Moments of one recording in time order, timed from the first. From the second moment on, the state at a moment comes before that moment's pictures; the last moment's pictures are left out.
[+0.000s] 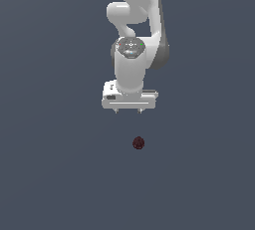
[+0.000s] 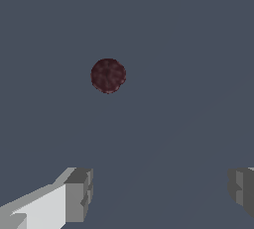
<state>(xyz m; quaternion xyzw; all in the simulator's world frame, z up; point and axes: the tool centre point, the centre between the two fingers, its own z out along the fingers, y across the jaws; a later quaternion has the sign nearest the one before) -0.006 0.004 0.162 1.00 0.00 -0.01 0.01</state>
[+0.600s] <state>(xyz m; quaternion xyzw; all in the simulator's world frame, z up) -0.008 0.036 0.161 1.00 0.01 -0.02 0.00</state>
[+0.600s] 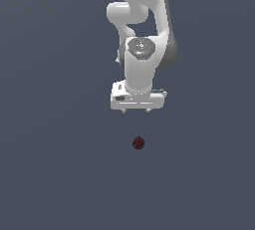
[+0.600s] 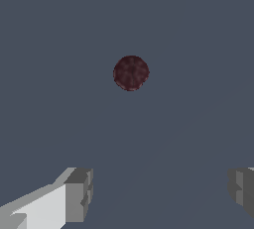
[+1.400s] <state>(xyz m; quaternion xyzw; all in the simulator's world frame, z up) 0.014 0.039 0.145 1.00 -0.07 -0.02 -0.01</state>
